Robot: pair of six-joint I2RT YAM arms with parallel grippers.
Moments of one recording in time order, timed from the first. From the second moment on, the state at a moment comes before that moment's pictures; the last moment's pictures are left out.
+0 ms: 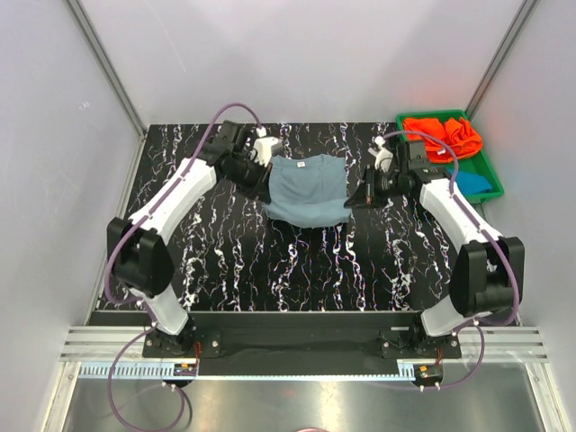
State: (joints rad) left arm -0.41 1.68 1.53 -0.91 0.49 0.10; right arm 0.15 1.52 1.17 -0.61 -0.78 0.27
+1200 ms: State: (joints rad) left arm -0.29 2.19 2.09 -0.84 0.43 0.08; right arm 0.14 2.15 1.78 -0.47 -0.73 0.28
